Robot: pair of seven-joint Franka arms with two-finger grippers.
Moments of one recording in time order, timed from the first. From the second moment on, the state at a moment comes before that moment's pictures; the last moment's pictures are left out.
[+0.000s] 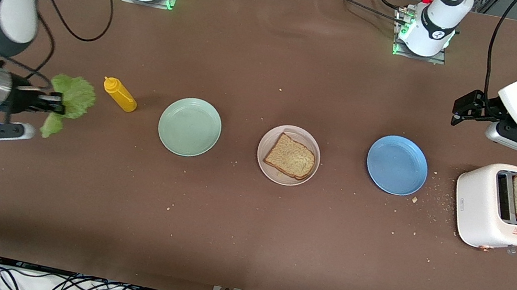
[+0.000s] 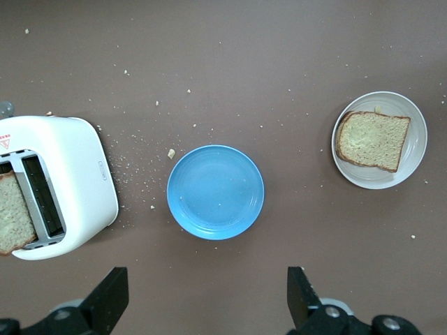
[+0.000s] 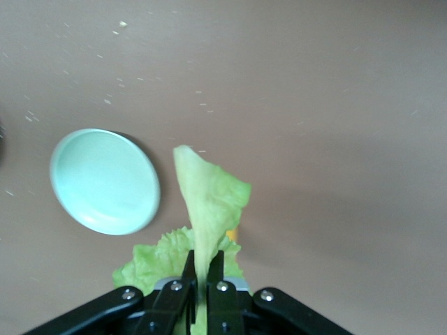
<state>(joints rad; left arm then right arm) -0.07 0.02 -0.07 -1.63 -0.02 1.61 0.05 0.38 0.49 -0.38 -1.25 0.28 1.50 -0.12</state>
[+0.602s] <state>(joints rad) -0.07 0.02 -0.07 -1.63 -0.02 1.61 0.05 0.66 0.54 -0.36 -1.24 0.43 1.59 0.70</state>
